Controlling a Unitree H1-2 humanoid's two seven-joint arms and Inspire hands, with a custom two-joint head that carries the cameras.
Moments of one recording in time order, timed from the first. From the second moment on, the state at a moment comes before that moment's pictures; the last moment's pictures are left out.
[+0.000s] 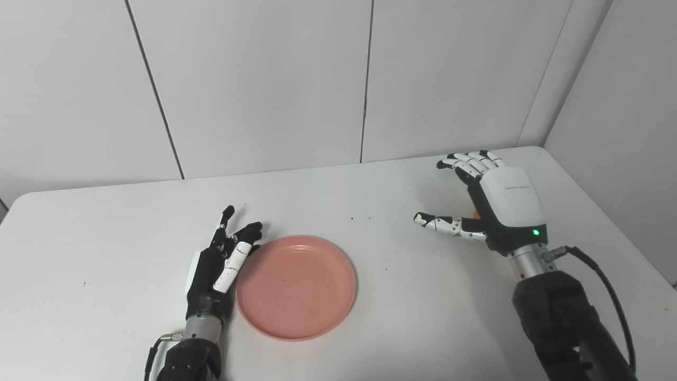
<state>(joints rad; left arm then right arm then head) -0.27 -0.07 -0.04 0.17 -0.03 0.06 -0.06 -0.21 -0.41 0.02 -0.17 -0.98 0.08 -0.03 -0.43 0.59</state>
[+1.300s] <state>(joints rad) -0.27 -0.06 -0.04 0.17 -0.02 0.06 -0.07 -0.28 -0.52 -0.01 0.14 -0.87 0.12 -0.04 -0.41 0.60</state>
